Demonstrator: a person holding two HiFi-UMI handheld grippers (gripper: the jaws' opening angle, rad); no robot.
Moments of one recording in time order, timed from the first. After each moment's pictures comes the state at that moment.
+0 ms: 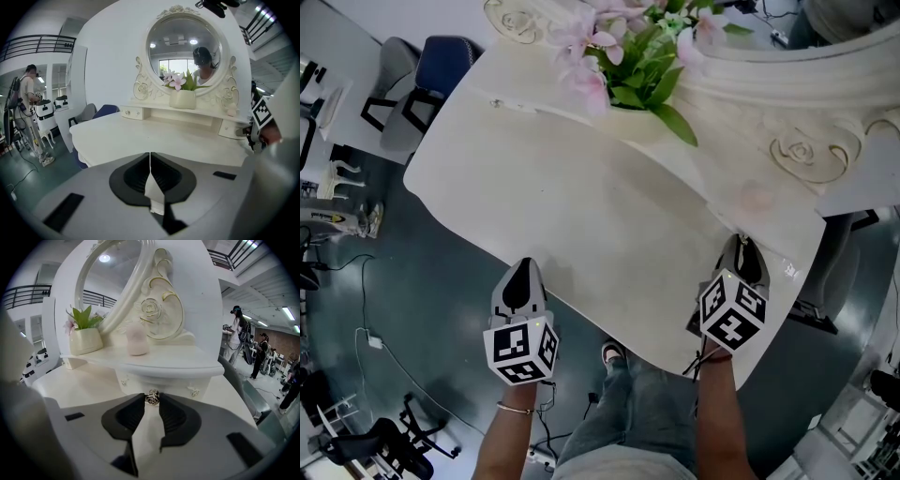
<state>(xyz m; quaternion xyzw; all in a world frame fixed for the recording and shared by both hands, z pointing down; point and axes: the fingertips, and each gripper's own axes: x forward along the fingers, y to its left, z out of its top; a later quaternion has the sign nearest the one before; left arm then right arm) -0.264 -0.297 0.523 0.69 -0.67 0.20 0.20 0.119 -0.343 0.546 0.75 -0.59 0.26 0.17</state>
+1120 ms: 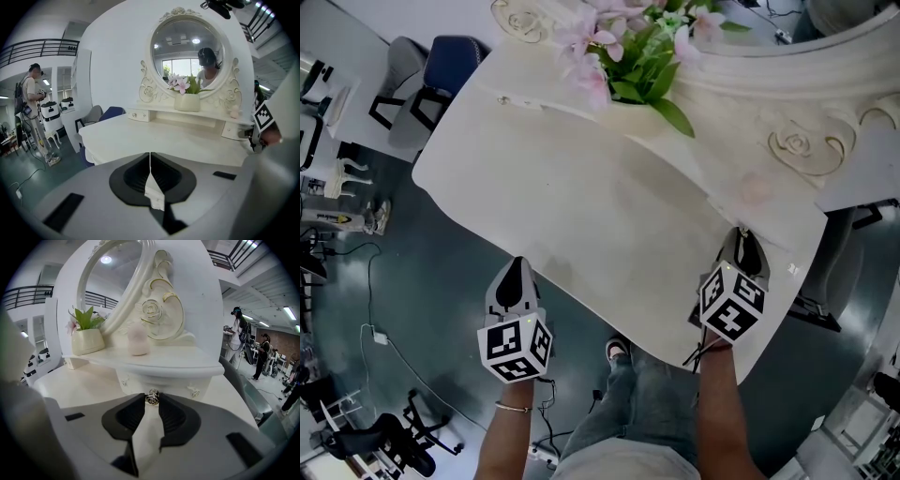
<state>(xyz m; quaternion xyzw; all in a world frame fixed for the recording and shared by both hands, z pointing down) -0.283 -0.281 0.509 0.67 -0.69 0.20 0.19 0.118 -0.343 0.546 0.74 -0.60 0.25 0.17</state>
